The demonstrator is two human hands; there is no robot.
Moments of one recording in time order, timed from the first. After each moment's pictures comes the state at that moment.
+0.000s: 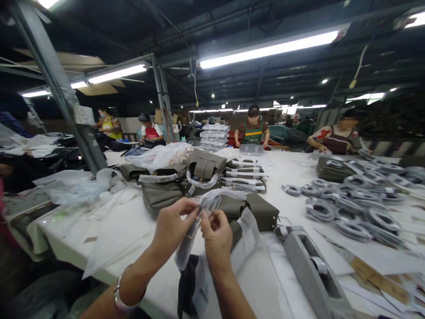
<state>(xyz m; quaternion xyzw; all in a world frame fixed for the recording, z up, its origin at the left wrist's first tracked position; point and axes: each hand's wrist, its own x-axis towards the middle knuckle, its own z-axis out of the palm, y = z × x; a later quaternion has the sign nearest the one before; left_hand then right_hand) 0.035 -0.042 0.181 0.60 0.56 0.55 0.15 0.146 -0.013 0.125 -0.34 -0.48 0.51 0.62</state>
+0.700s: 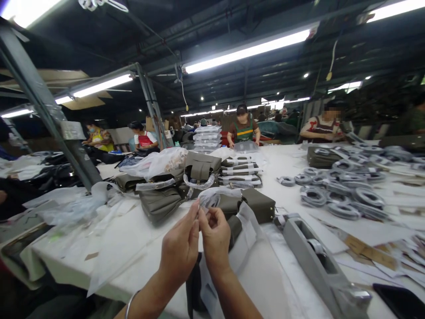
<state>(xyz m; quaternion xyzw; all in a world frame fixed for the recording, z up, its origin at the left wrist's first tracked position) 0.051 -0.071 0.149 0.72 0.47 0.50 -0.07 0.139 -0.023 0.128 -0.34 -0.46 0.50 0.66</state>
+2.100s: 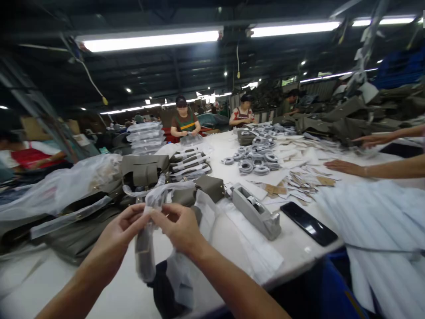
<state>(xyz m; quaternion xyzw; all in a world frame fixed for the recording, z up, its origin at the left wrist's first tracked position) 0.016 -0.020 0.185 0.59 0.44 0.47 0.50 0.167 -0.023 0.151 -0.34 -0.56 0.45 0.61</state>
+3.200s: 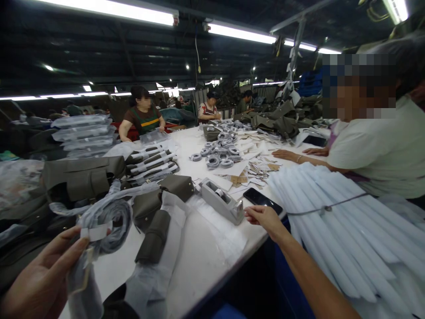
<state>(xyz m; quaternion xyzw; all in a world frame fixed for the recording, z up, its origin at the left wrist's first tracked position) 0.020 -0.008 0.175 0.40 0.55 0.50 0.54 0.444 -0.108 0.038 -0.67 -0.23 0.37 0.61</state>
